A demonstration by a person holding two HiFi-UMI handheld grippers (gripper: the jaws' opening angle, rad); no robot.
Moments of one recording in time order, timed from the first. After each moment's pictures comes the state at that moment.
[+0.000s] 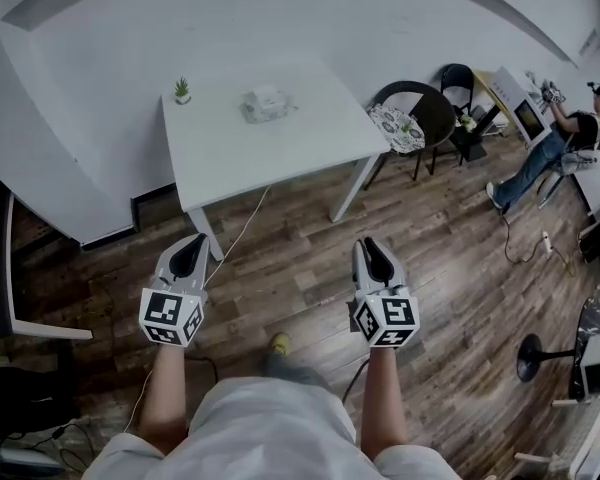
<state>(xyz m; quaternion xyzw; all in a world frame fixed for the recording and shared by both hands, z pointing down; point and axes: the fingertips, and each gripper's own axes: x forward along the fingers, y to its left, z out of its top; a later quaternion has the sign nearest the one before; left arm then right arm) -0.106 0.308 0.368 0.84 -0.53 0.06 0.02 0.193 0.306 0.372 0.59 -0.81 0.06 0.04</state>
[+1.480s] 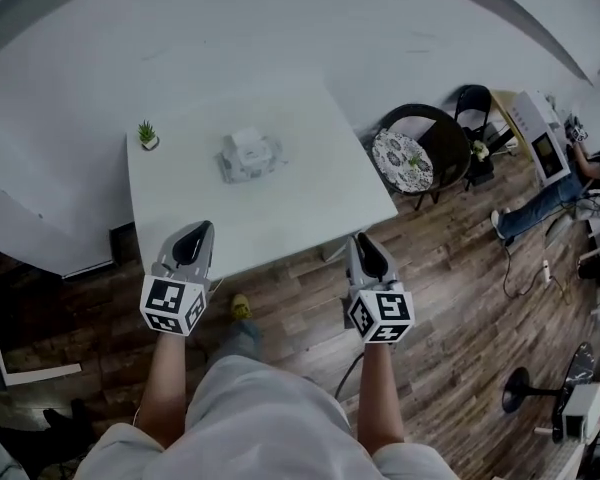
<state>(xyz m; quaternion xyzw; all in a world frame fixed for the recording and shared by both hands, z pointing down) -0.058 -0.030 0.377 0.85 -0.53 0.06 0.03 0.218 -0.026 0.386 0.57 -0.81 0.08 0.06</state>
